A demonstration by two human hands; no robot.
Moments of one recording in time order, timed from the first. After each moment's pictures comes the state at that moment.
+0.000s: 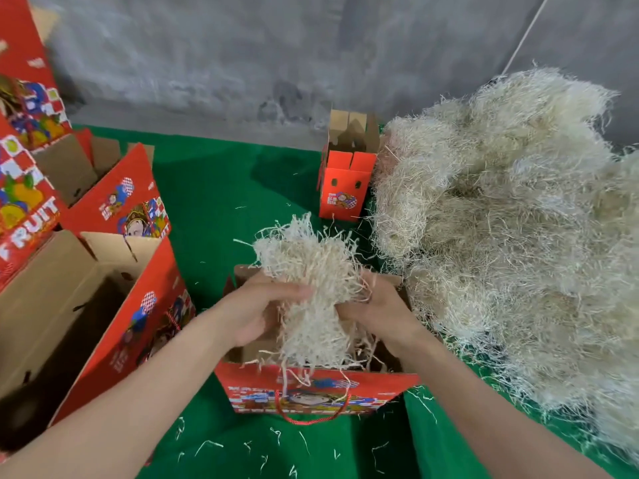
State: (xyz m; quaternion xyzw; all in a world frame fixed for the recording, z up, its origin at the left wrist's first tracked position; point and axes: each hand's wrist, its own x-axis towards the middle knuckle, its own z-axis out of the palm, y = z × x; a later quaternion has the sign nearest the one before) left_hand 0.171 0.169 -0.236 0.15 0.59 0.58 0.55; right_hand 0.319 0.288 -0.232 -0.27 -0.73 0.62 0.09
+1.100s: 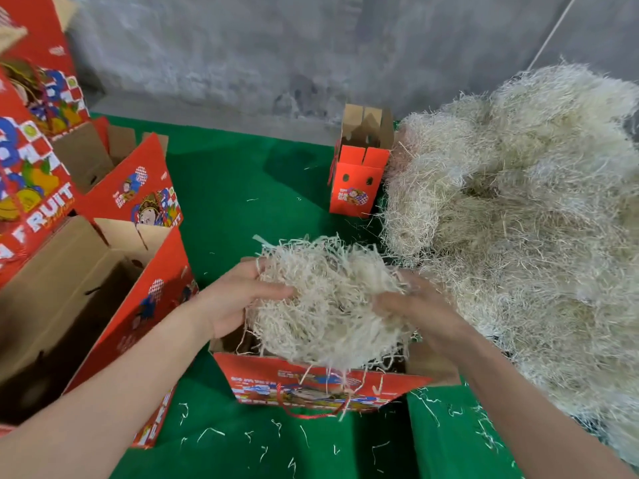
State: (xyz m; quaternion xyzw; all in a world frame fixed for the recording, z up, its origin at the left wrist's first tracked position) left_hand 0.151 0.152 -0.241 0.17 0.64 0.56 0.50; right_hand 0.351 0.319 -0.224 -0.35 -0.70 0.62 0.03
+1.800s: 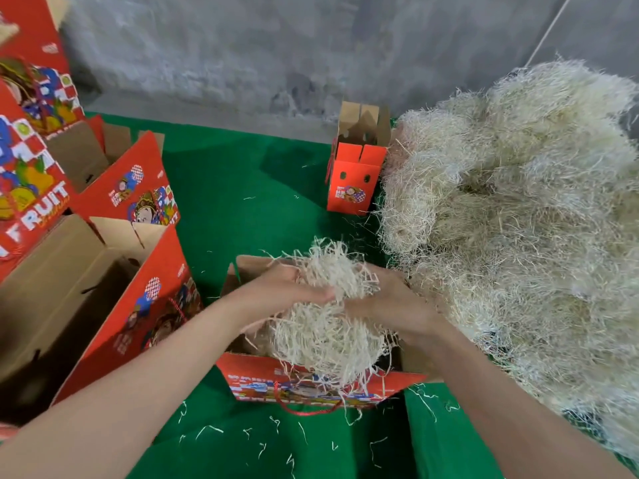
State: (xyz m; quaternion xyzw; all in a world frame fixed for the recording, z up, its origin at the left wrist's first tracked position) left_hand 0.179 0.178 -0.235 0.25 0.70 0.41 0.52; right_hand 0.325 0.310 -0.233 -0.32 -0.72 0.61 -0.02
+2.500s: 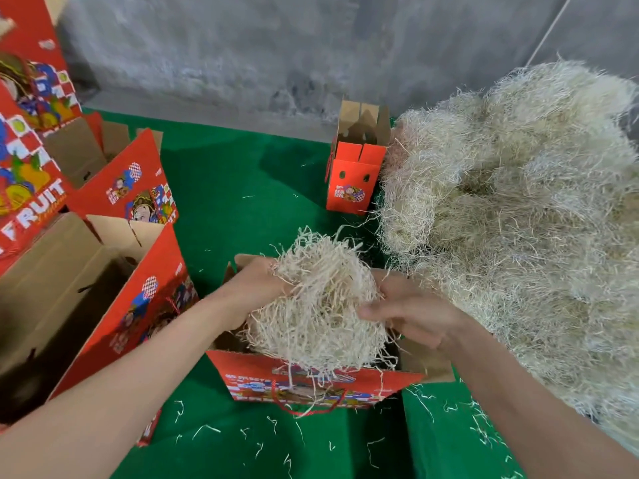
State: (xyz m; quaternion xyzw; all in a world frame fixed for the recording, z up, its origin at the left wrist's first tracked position) left_hand 0.158 0.173 -0.258 0.23 0.74 0.45 0.45; right_hand 0.342 0.322 -0.220 -0.24 -0.64 0.72 -0.10
